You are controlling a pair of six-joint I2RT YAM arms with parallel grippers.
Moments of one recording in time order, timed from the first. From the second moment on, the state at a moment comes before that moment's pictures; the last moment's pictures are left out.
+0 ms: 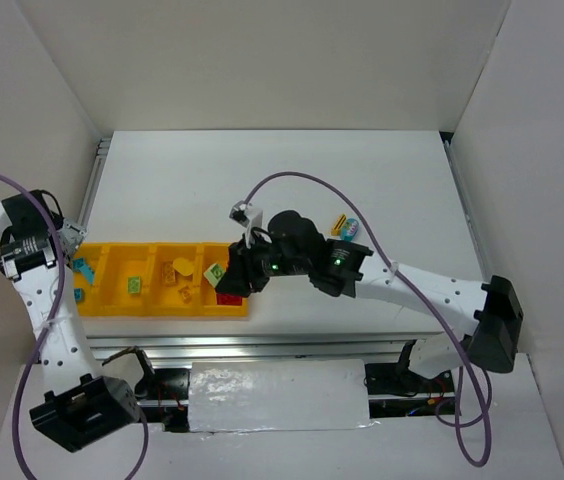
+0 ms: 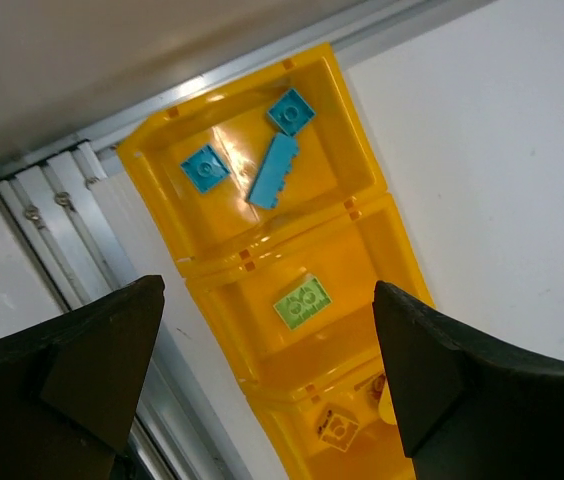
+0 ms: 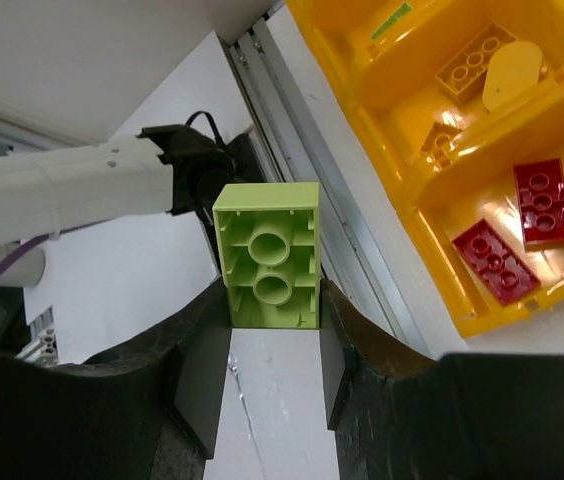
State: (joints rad) left arm 0.49 1.02 1.21 -1.01 -0.36 -0.61; right arm 1.07 1.36 1.16 -0.17 -0.30 0.50
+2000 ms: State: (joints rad) left arm 0.40 0.72 1.39 -0.96 0.16 -0.50; right arm 1.12 2.33 2.00 -0.11 -0.27 0.82
